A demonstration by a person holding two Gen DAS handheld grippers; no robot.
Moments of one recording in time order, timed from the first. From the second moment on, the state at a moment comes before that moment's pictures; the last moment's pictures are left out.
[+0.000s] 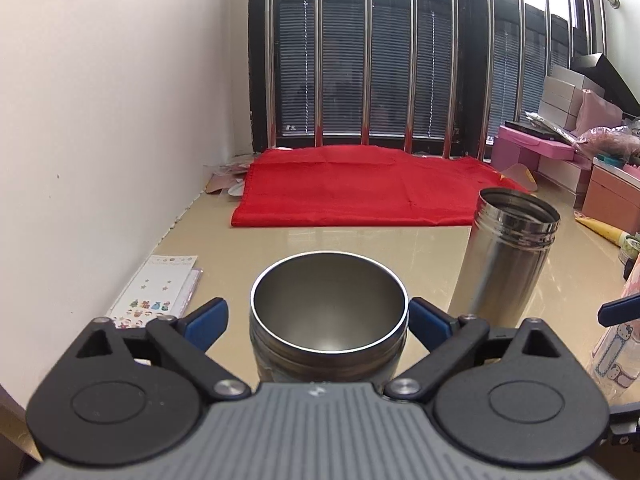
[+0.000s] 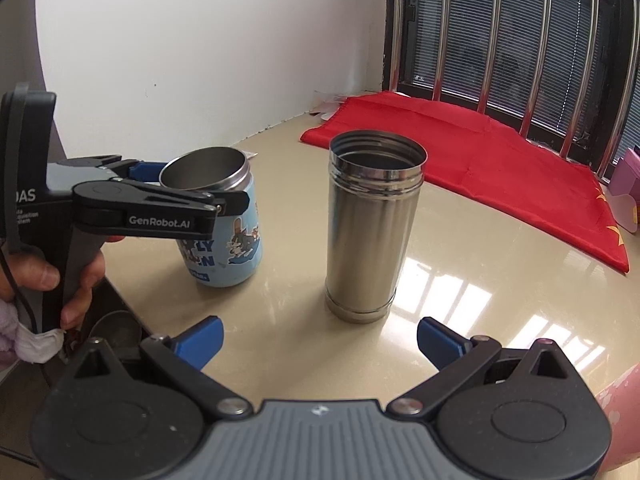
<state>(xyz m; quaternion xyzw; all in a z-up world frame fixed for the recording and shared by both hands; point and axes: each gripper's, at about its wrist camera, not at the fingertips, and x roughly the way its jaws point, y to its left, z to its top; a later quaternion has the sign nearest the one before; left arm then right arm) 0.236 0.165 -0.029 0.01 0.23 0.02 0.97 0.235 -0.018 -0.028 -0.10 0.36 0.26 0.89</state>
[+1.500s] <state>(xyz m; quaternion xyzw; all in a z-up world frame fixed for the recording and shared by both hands) -0.013 0.079 0.001 -0.04 0.16 0.04 0.98 -0.006 -0.134 -0.018 0.02 0.17 0.10 0.98</state>
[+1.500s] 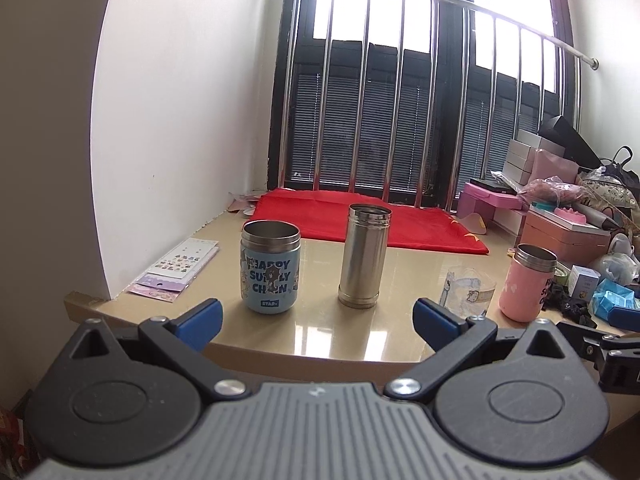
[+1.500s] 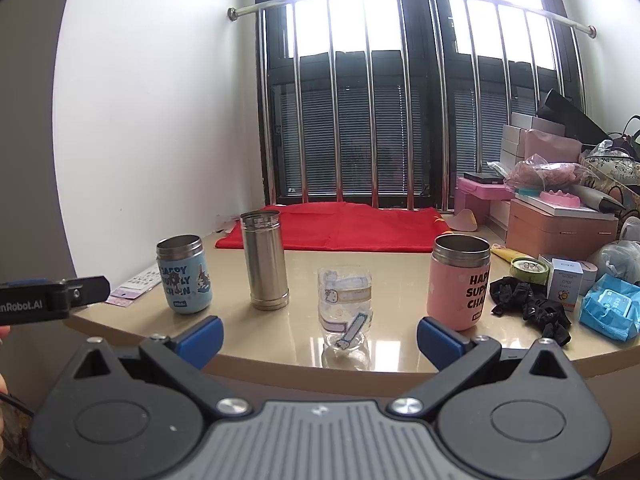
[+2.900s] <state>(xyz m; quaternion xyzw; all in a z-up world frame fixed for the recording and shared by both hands) -0.012 0.082 -0.005 -0.04 0.17 0.03 0.98 -0.006 -0.134 -0.020 0.02 0.17 0.10 0.98</state>
